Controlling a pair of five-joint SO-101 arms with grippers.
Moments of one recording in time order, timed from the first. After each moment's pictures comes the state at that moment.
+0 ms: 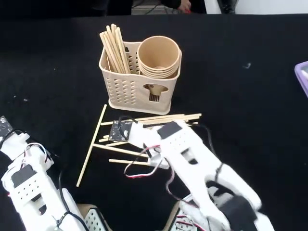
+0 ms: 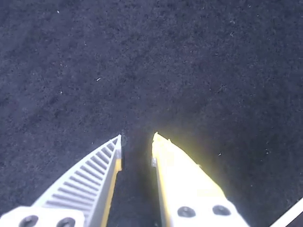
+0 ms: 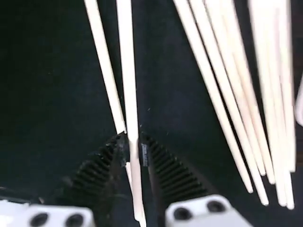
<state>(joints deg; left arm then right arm) -44.0 -64.3 82.0 43.8 1.8 -31.2 -26.0 54.8 63.3 45.8</state>
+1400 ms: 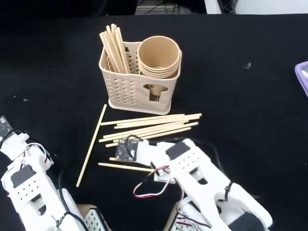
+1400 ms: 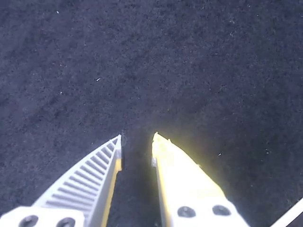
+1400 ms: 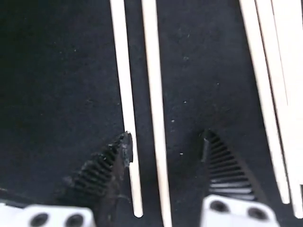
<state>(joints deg) -44.1 -64.3 82.0 43.8 1.7 -32.0 -33.3 71.1 55.5 48.8</state>
